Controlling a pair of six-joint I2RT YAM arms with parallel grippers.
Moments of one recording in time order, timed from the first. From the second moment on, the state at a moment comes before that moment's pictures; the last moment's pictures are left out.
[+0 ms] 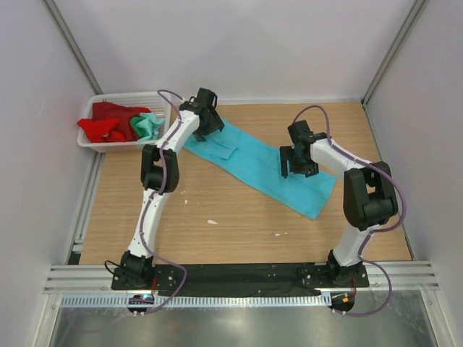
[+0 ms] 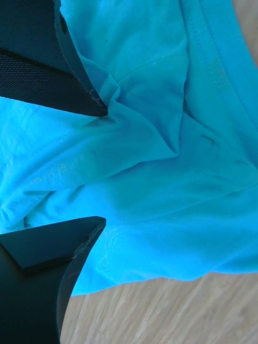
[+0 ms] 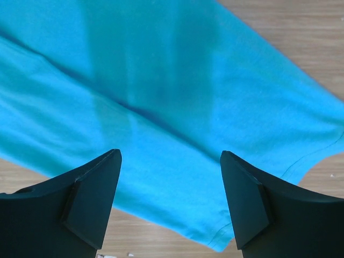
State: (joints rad) left arm -0.35 2.59 2.44 -0.90 -0.13 -0.87; right arm 0.28 1.75 1.23 -0.69 0.12 0.24
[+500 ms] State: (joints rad) left arm -0.30 2.65 2.45 -0.58 -0.06 -0.61; right arm 0.28 1.88 1.25 -0.61 0.06 0.16
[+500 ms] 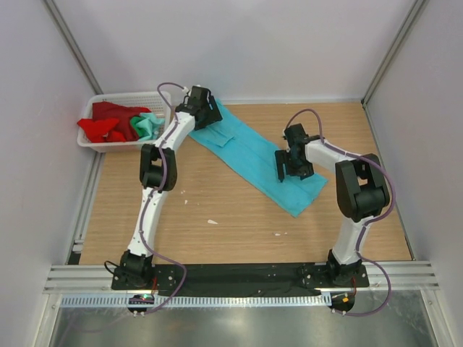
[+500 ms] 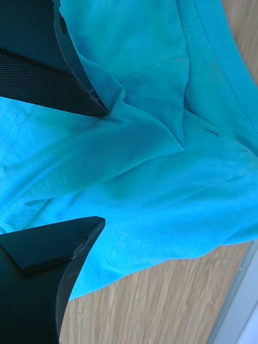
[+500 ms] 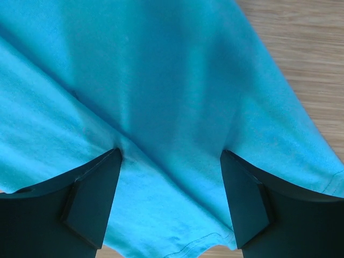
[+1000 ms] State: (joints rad) left arm -0.29 2.66 2.45 -0.51 0.04 -0.49; right arm 0.61 1.71 1.03 -0.58 0.16 0.57
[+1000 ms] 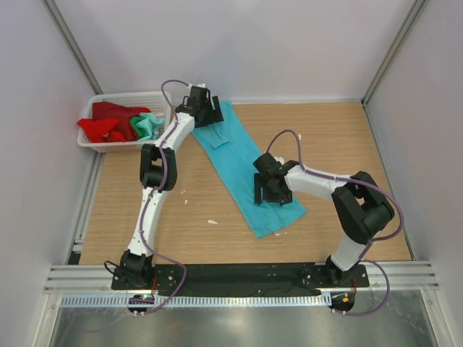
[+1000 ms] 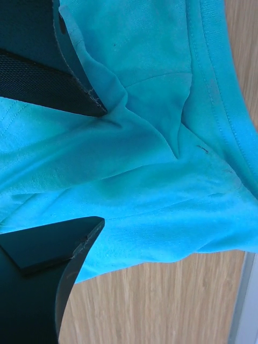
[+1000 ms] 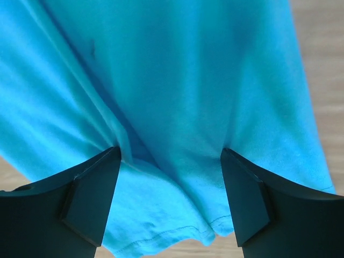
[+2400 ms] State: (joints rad) left arm -0.45 2.59 2.34 -0.56 -0.33 -0.45; right arm 0.49 1.47 1.22 -0.83 0.17 0.50
